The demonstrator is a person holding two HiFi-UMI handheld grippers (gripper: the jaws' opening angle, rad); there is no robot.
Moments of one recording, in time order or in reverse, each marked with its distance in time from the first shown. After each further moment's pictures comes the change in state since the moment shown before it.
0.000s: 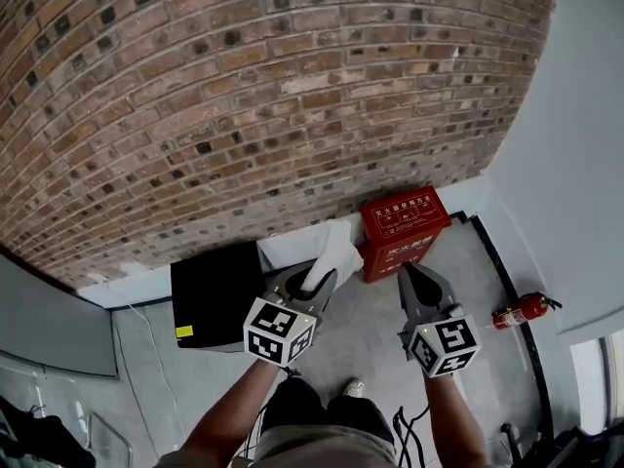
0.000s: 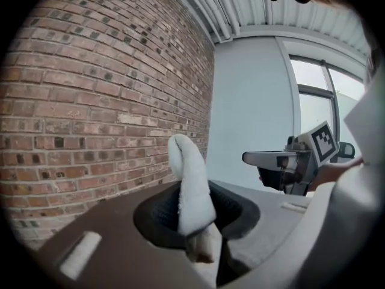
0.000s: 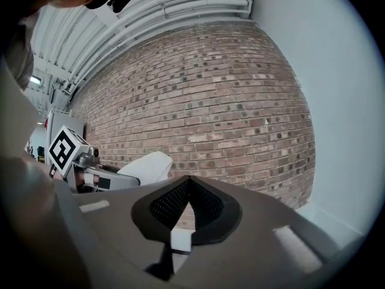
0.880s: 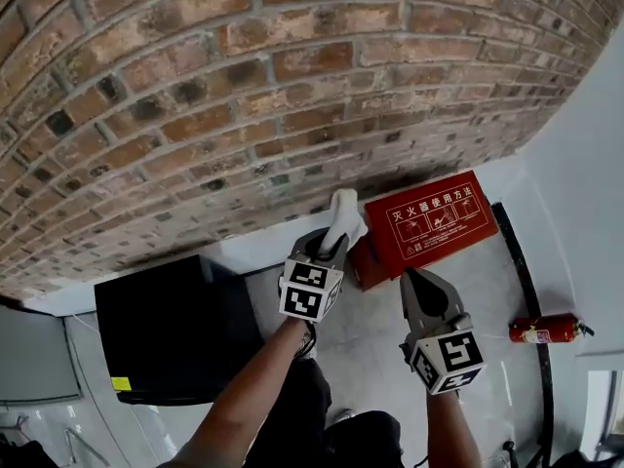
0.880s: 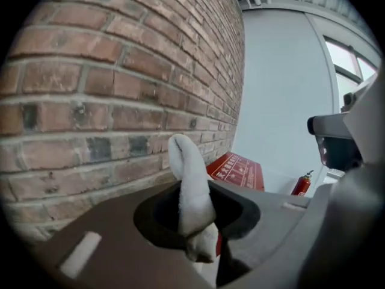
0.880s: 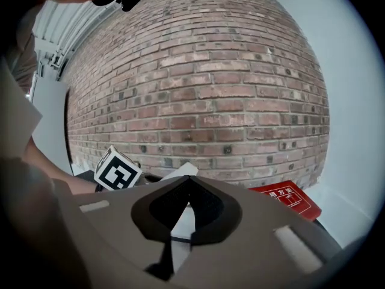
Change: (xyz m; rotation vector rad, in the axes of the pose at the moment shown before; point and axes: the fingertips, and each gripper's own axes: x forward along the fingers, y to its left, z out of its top) left arm 0.349 0.214 -0.266 -0.097 0.142 0.067; right arm 0.238 -0.127 -0.255 -0.041 0.210 -0.040
